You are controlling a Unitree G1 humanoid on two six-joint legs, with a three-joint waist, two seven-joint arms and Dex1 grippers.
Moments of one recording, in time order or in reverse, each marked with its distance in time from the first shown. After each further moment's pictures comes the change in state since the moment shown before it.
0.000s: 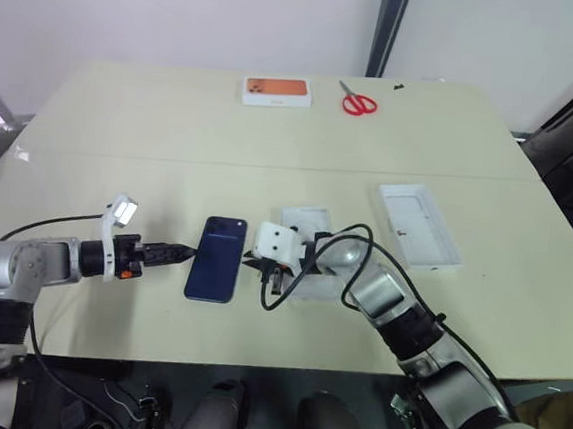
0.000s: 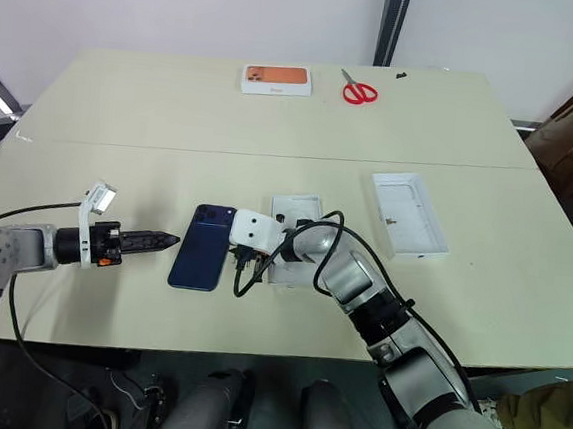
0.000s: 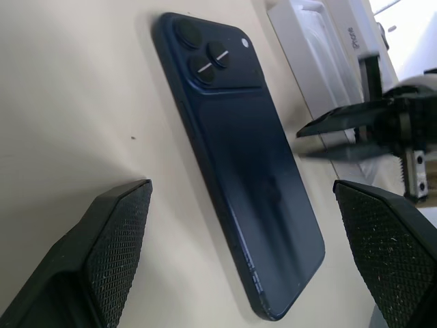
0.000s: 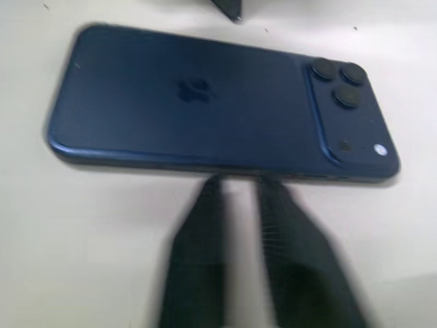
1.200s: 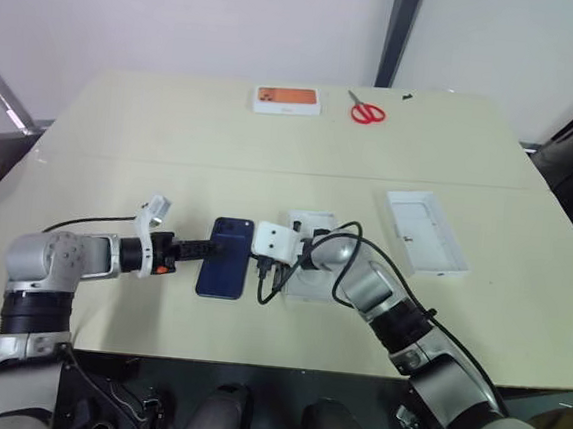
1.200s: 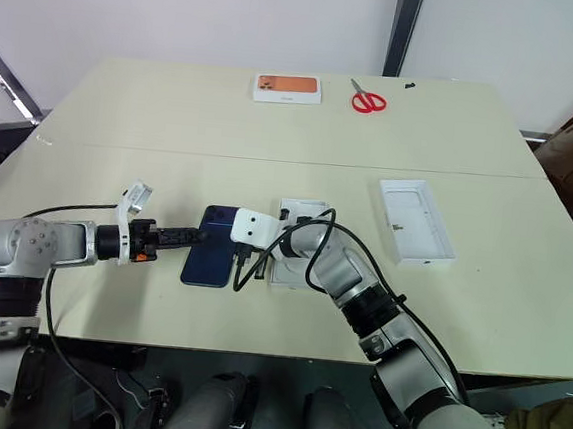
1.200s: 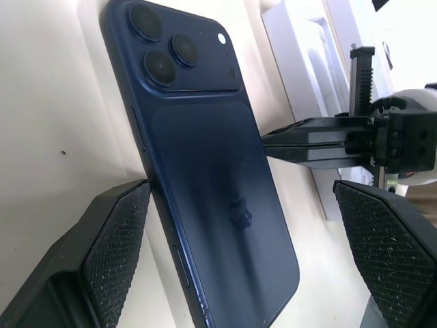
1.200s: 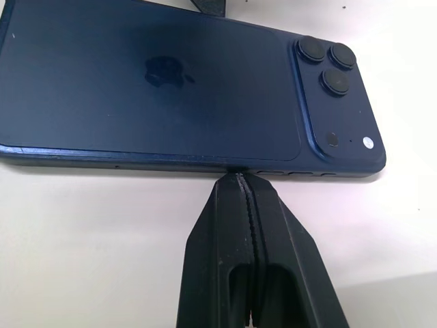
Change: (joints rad) left arm -0.106 -0.210 0.057 -0.038 0.008 0.222 0.219; right arm -0.009 0.049 -0.022 0.080 -0.117 -0.011 -0.022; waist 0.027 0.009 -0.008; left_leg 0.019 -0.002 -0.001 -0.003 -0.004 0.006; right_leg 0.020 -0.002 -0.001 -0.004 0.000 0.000
